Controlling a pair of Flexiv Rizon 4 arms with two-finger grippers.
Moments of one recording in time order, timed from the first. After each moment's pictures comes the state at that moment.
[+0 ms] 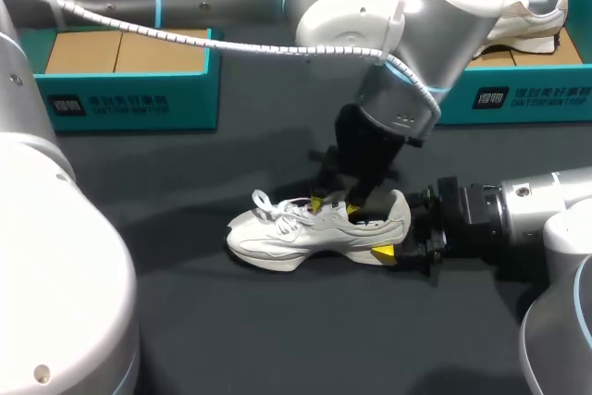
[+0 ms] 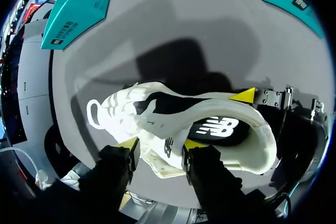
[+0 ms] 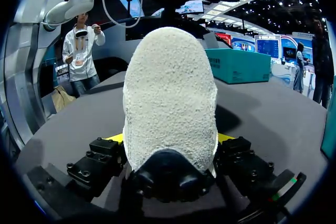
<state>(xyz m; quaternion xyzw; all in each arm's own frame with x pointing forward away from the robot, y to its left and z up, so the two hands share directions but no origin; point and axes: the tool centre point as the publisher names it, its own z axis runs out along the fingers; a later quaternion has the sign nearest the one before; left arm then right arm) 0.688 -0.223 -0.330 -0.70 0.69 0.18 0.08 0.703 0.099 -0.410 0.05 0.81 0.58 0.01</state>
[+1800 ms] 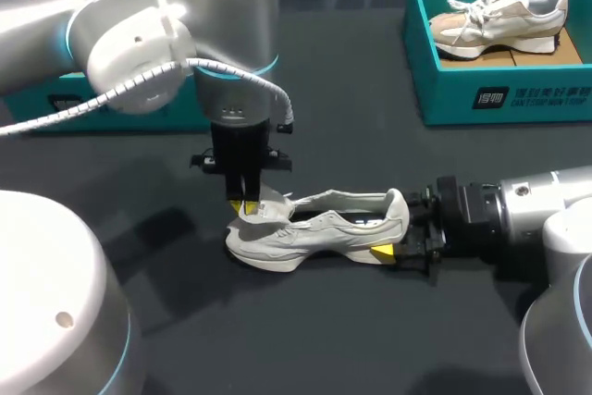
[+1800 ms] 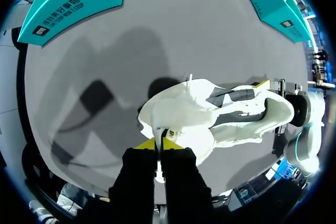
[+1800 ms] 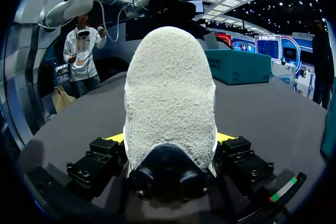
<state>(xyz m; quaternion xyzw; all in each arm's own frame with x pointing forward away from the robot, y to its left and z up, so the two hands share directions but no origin) 0.684 -0.093 -0.323 -0.68 0.73 0.05 -0.03 0.704 0.100 -0.408 0.05 0.81 0.58 0.01</state>
